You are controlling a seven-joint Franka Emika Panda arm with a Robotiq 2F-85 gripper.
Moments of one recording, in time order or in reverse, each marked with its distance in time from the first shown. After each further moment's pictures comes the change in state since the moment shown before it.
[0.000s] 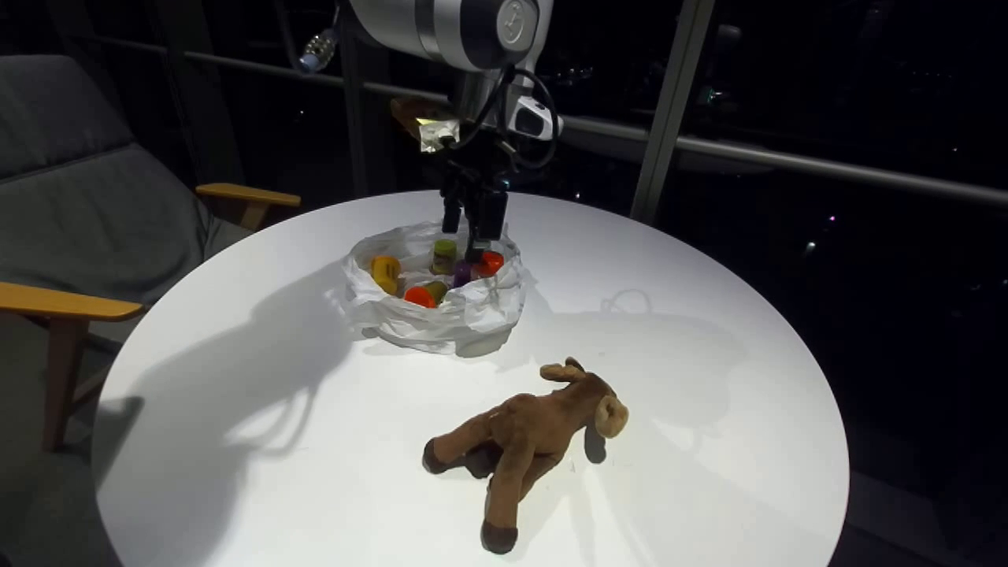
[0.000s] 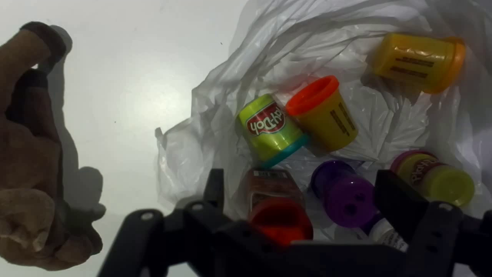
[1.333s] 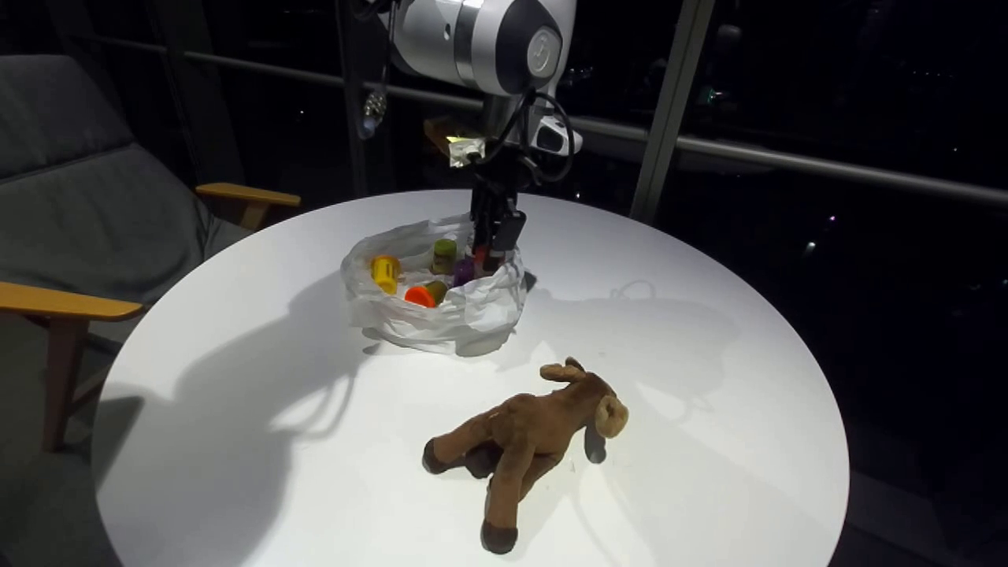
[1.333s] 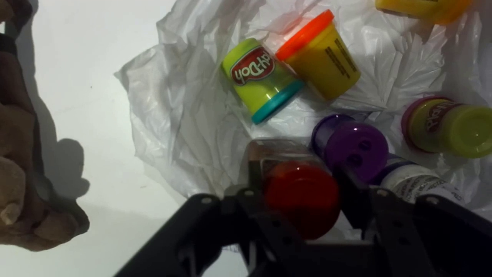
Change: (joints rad) arm 0.000 0.192 -0.037 0.286 -0.002 -0.104 0.067
